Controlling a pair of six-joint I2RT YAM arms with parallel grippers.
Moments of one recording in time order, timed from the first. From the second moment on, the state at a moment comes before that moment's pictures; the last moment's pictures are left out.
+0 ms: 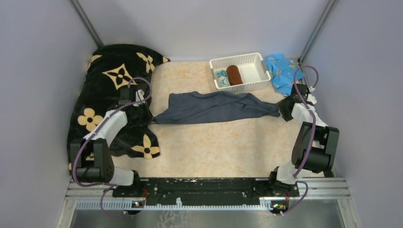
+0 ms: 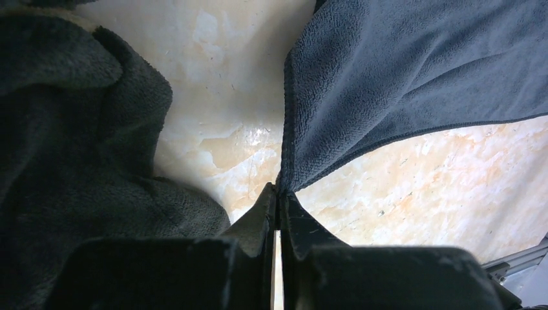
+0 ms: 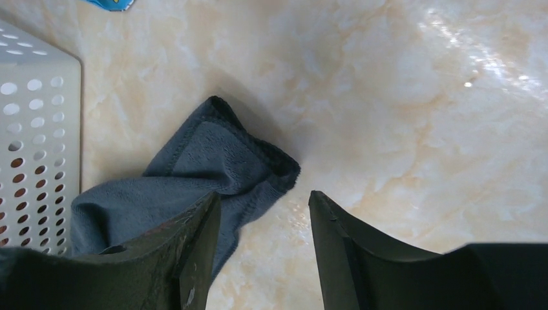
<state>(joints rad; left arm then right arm) -0.02 1.41 0.88 -0.50 0.30 -0.38 -0.25 1.49 0.90 -0.35 0.08 0.81</state>
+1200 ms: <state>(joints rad) 0.05 1.37 0.88 -0.50 0.30 -0.37 -0.25 1.49 0.79 -0.49 0.08 0.67</state>
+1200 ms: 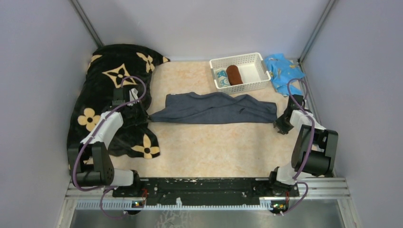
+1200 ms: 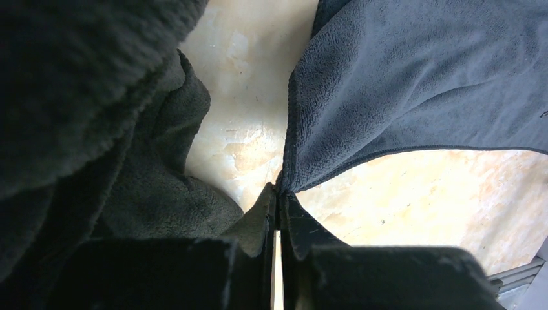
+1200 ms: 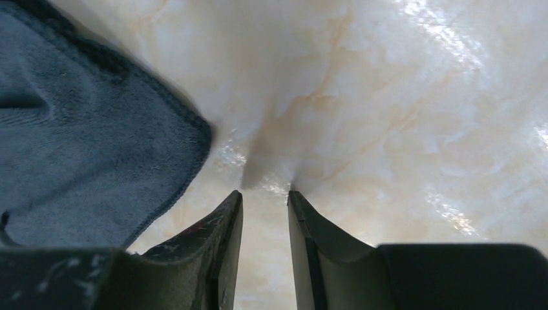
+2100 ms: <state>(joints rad) 0.06 1.37 0.88 -0.50 0.31 -0.37 -0.25 1.57 0.87 -0.44 0.05 0.73</state>
